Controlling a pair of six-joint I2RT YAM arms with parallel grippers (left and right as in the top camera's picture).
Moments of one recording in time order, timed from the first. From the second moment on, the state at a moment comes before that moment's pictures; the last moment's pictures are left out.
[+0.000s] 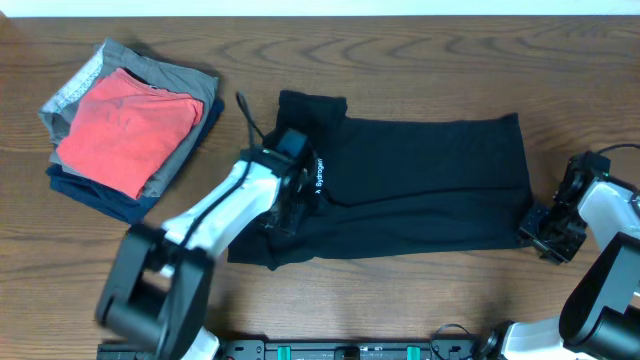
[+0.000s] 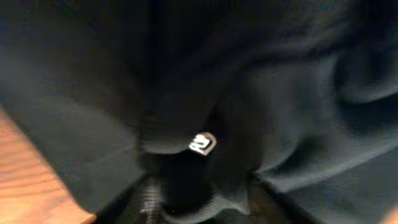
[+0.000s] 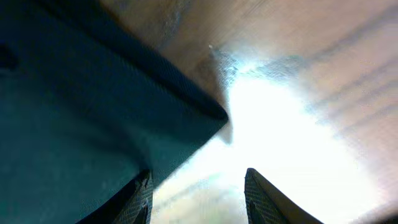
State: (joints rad) left arm -0.47 1.69 1.06 -0.94 -0.01 -0.14; right arm -0.44 1.65 0.90 -0.93 0.08 0.32
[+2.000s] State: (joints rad) left arm -0.47 1.55 1.06 -0.89 -0.03 -0.15; right arm -0.44 1.62 0.80 -0.44 -0.26 0.32
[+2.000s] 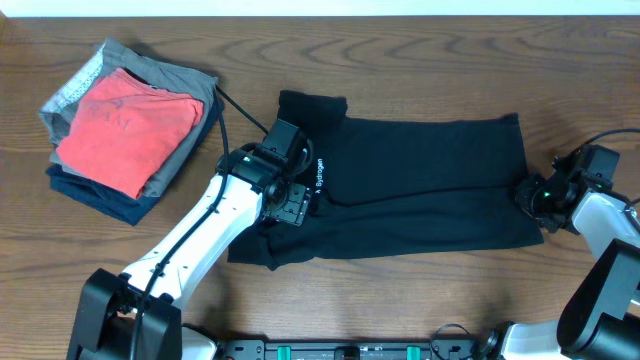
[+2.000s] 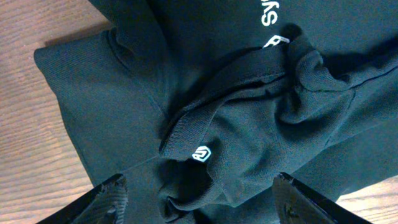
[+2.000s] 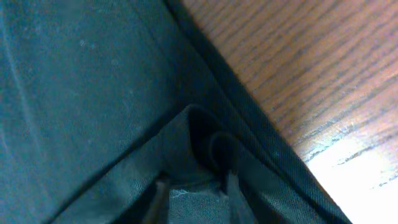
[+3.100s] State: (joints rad) left arm -0.47 1.55 1.06 -0.90 -0.03 -0.15; right arm -0.43 1.52 0.86 -0.58 -0.22 0.33
